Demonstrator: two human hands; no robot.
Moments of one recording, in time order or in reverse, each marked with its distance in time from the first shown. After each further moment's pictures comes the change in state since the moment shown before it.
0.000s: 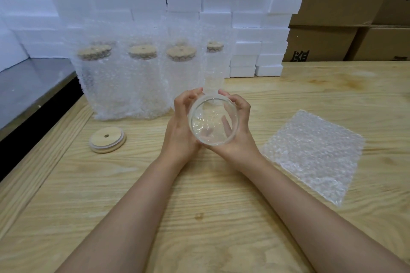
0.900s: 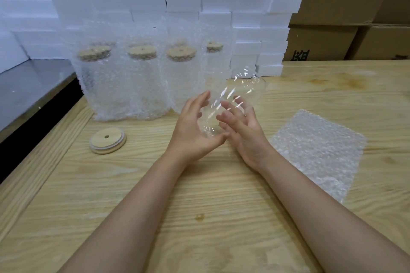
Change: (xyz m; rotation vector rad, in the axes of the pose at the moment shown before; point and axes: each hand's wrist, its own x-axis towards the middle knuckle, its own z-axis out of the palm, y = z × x) left_hand 0.002 0.015 0.007 -0.075 -0.130 -0.082; right_hand 0.007 -0.010 -0.019 0.577 0.054 0.428
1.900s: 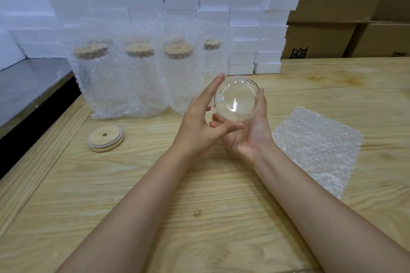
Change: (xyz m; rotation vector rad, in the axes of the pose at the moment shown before) left_hand 0.006 0.029 0.003 -0.073 -0.038 0.049; right_hand 0.005 -0.015 0.007 0.511 0.023 0.336
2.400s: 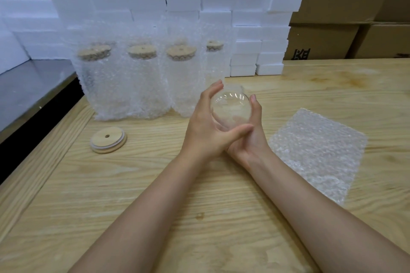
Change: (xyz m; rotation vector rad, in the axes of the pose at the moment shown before) left_hand -0.005 0.002 0.014 -0.012 0.113 -0.080; right_hand 0.005 0.013 -0.003 0.053 -0.094 0.002
